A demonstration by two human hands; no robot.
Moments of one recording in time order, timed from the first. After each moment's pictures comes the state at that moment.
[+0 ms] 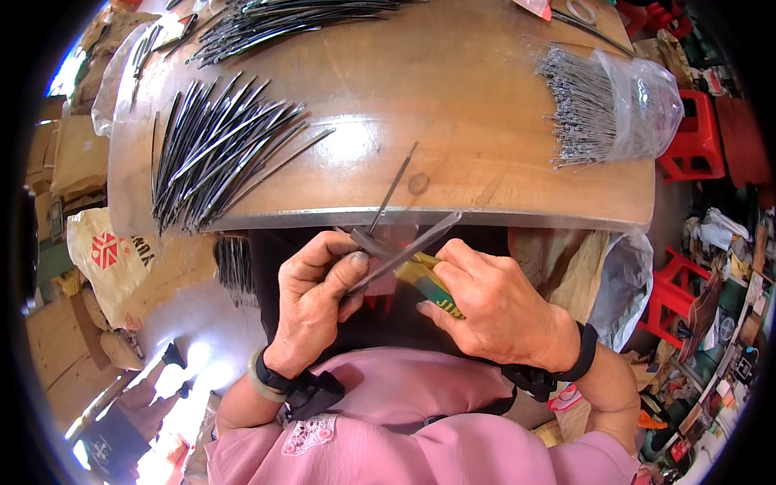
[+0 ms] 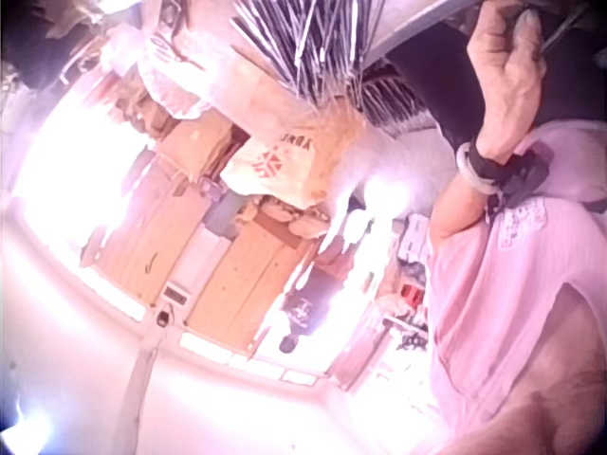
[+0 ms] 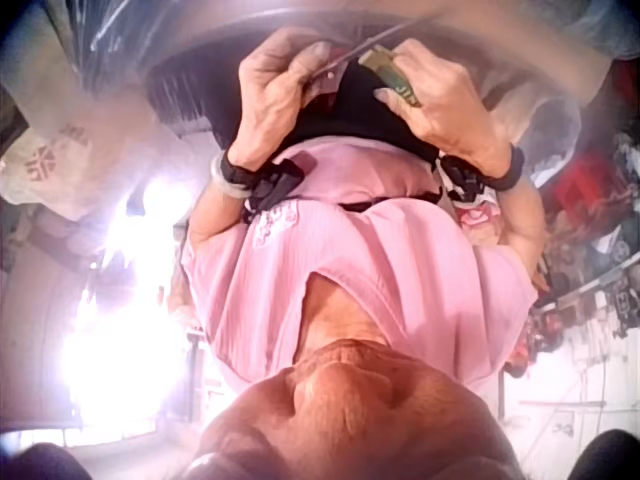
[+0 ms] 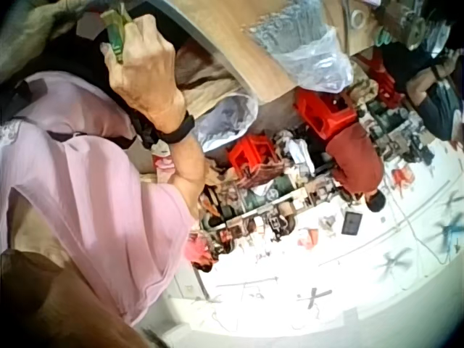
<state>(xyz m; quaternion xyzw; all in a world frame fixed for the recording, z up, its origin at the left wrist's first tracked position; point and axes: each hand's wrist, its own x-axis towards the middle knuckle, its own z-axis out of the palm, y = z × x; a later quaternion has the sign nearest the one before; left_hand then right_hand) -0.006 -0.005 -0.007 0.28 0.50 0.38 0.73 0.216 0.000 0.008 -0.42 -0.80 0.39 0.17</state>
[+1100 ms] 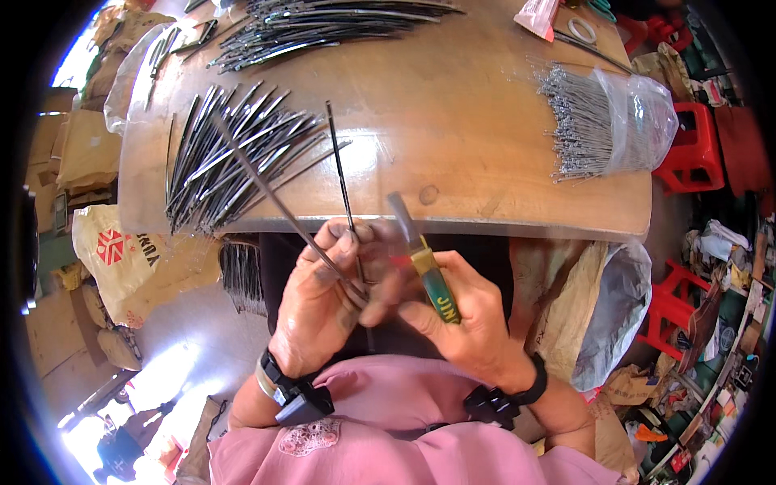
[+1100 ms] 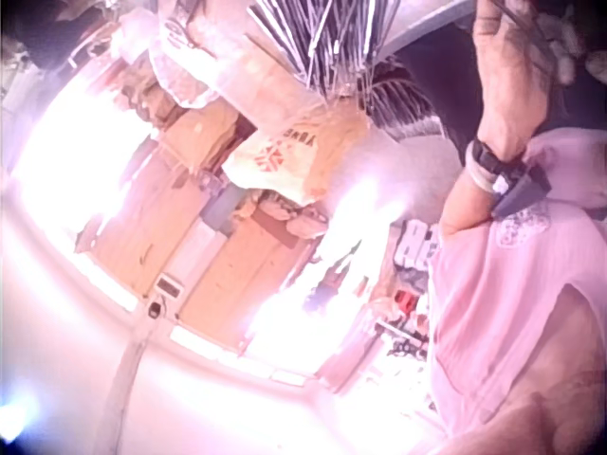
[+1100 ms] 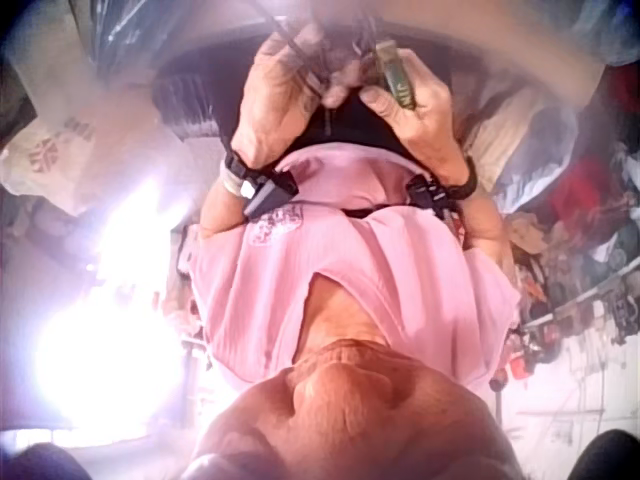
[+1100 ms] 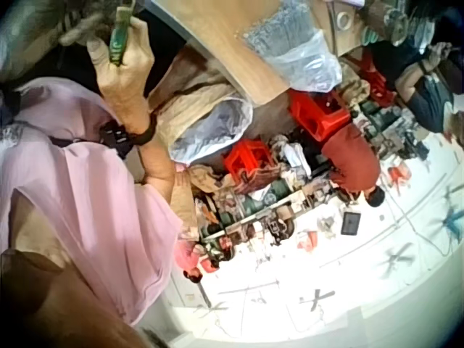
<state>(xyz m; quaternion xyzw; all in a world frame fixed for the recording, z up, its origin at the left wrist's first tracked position) -0.002 0.005 0.003 0.05 0.33 0.47 0.81 0.177 -0.027 0.001 -0.51 -0.55 0.55 0.37</state>
